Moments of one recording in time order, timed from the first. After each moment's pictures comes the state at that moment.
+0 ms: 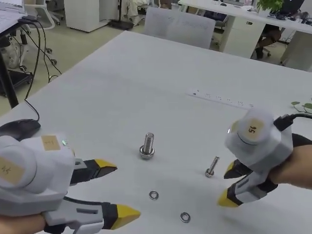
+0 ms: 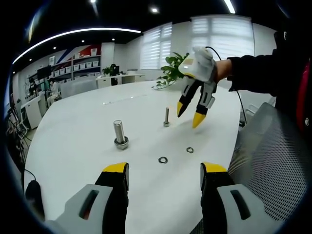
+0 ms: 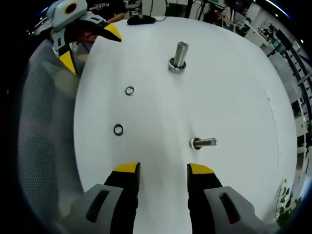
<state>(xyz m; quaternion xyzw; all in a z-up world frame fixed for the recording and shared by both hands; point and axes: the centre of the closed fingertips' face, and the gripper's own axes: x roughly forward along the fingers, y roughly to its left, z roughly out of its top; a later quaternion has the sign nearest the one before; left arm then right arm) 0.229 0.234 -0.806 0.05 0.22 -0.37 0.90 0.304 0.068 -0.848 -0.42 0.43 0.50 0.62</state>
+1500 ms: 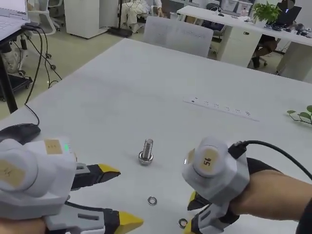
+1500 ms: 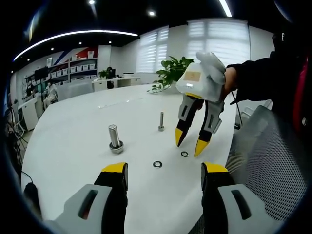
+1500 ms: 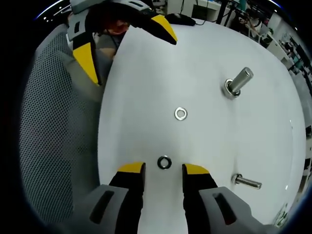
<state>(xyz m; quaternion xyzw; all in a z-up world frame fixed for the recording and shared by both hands) 0.226 0.227 -0.801 0.04 0.21 -0.39 0.90 0.243 0.126 -0.870 -0.43 0.42 0.57 0.55</state>
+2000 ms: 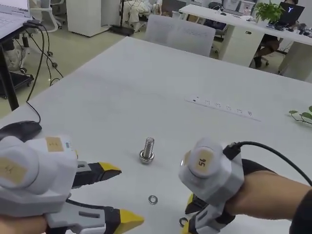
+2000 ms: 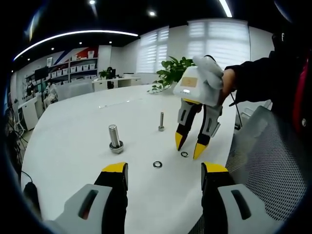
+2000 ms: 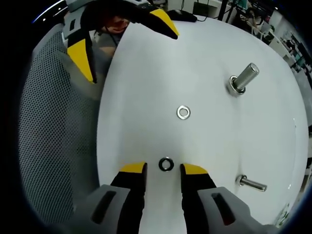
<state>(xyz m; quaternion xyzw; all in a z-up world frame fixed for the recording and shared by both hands) 0.225 0.228 -0.801 0.04 0.21 -0.39 0.90 0.240 0.126 -0.877 -0.43 0.44 0.57 0.55</state>
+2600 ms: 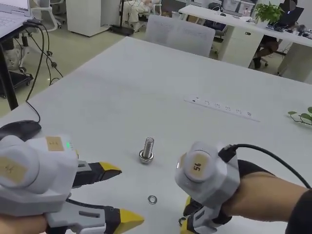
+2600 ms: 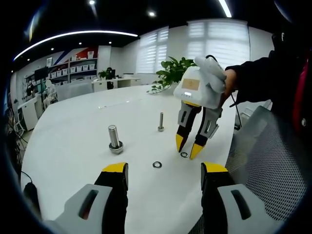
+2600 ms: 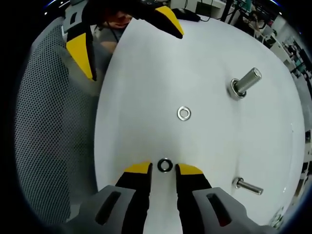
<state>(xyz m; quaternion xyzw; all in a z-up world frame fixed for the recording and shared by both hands) 0.225 0.226 -0.800 0.04 0.21 -0.39 0.90 0.243 0.126 -0.878 -0.46 0.43 0.56 0.54</state>
